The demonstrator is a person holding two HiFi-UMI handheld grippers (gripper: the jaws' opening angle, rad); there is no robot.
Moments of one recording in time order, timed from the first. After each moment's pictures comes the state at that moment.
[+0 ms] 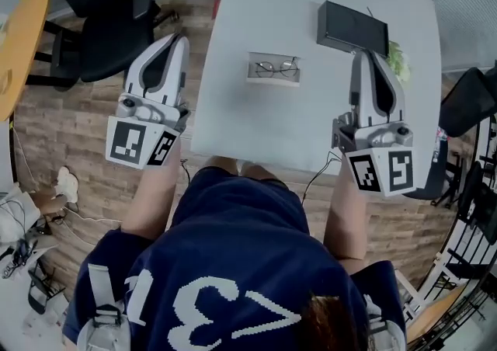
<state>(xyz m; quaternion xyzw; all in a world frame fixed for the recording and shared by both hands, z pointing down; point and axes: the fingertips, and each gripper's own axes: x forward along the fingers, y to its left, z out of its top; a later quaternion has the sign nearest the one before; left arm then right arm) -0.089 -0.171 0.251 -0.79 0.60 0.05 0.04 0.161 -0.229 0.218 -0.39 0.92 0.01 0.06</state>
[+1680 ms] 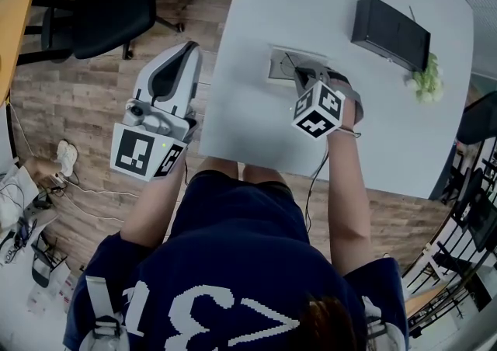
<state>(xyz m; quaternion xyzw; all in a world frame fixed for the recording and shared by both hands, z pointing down) -0.126 -0.203 0.347 -0.80 0.60 0.01 -0.06 0.057 -0.247 0.581 -0.09 0.82 0.09 -0.56</state>
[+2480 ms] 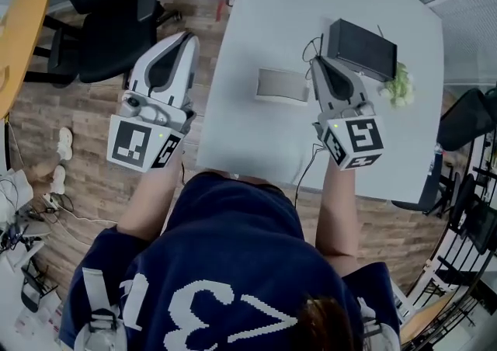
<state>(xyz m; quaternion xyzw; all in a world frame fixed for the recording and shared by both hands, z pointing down) -0.123 -0.203 0.249 -0.80 0.60 0.05 0.05 0.069 -0.277 0.336 -0.32 0.94 -0.02 -0.14</state>
